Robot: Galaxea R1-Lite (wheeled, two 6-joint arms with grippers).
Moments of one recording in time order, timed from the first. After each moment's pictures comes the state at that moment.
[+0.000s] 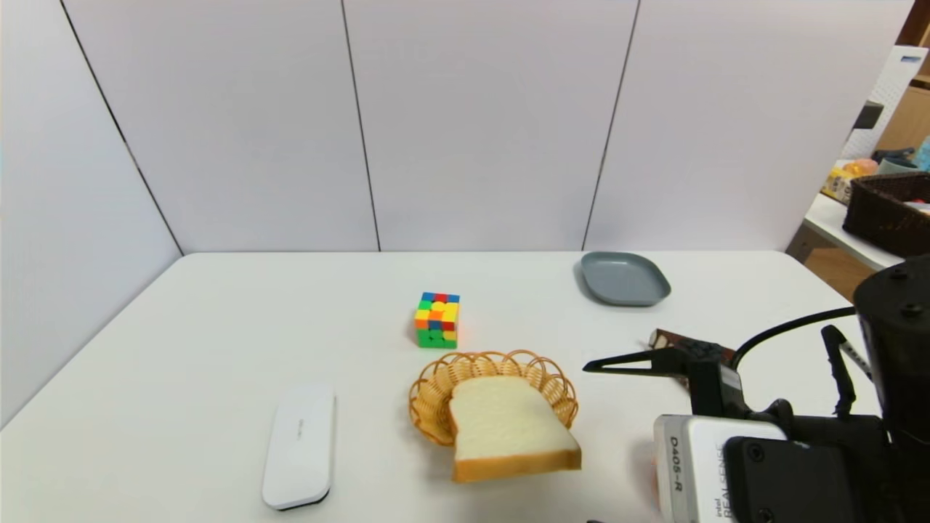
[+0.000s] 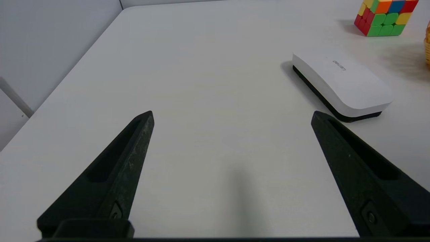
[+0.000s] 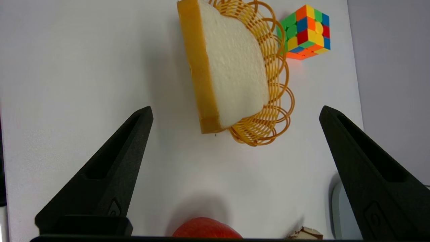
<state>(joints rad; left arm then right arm) 0.00 0.00 0.00 0.00 0.01 0.03 0.88 1.33 -0.74 -0.04 0.05 -0.81</state>
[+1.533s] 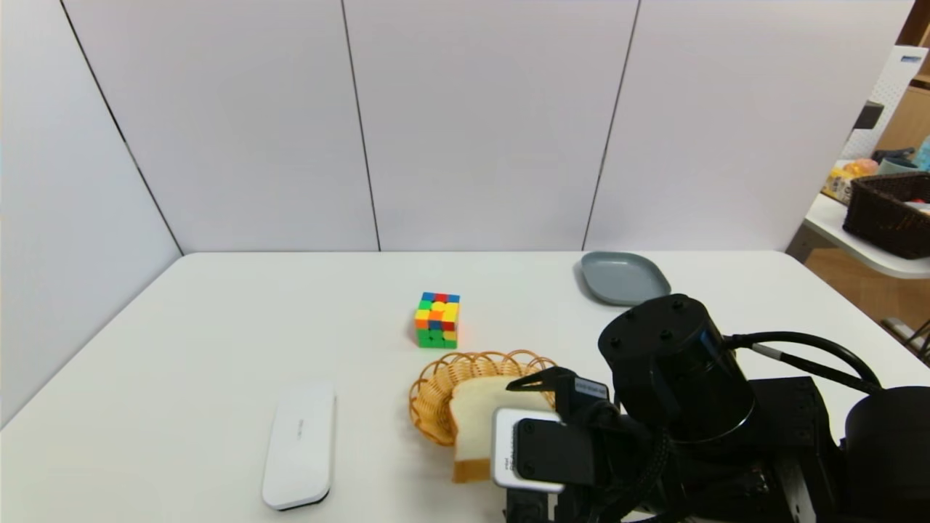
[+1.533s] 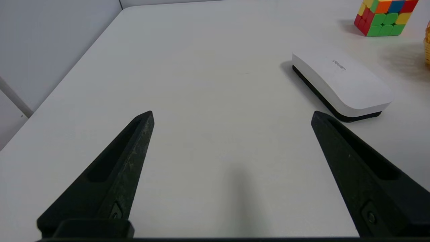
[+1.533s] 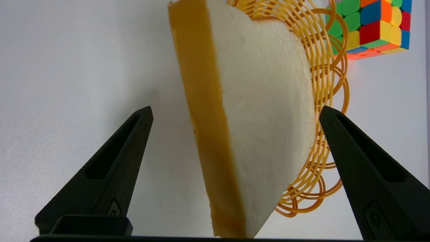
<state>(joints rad) 0.00 0.00 0.00 0.00 0.01 0.03 0.91 1.66 -0.81 -0.18 -0.01 -0.74</state>
